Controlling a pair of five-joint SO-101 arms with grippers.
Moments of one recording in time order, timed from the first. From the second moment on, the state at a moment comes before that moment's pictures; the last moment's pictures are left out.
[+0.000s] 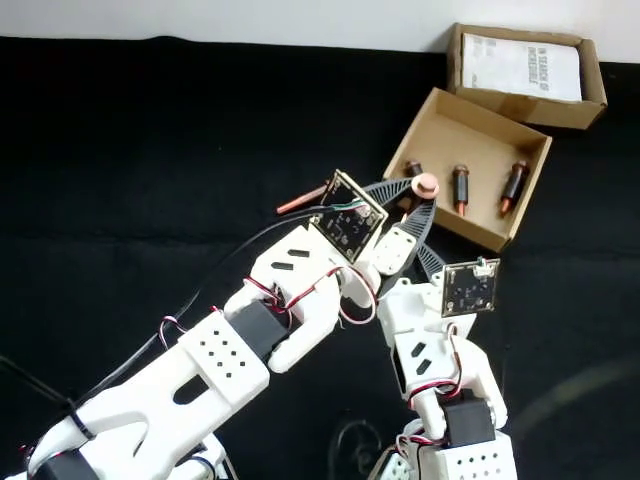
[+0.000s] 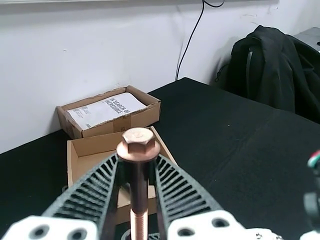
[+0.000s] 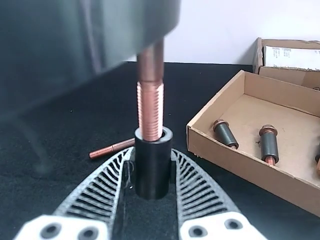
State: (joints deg) left arm 41.8 -37.2 49.8 -3.0 5.6; right arm -16.9 -102.2 90.8 31.2 -4.7
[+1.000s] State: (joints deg) left arm 40.2 -33.1 47.6 6.7 5.8; right arm -16.7 -102.0 84.4 31.3 -1.8
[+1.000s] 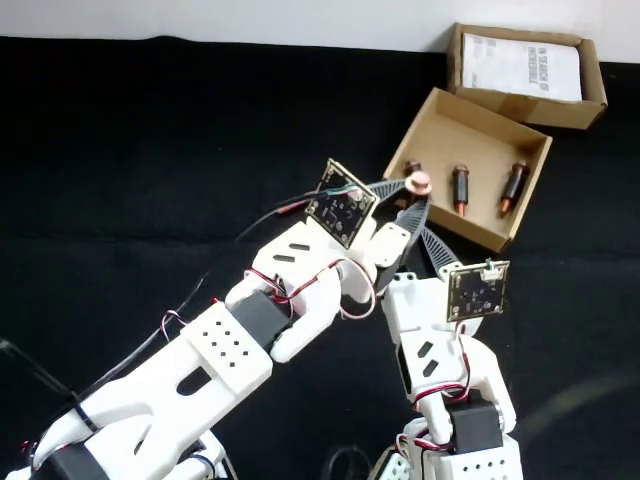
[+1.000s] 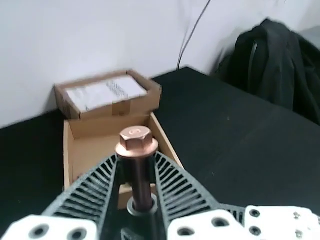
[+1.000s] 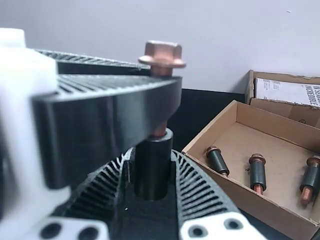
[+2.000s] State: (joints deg) left arm 41.6 -47.4 26.5 69.0 14.3; right arm -11.3 -102.0 83.3 28.3 1.5
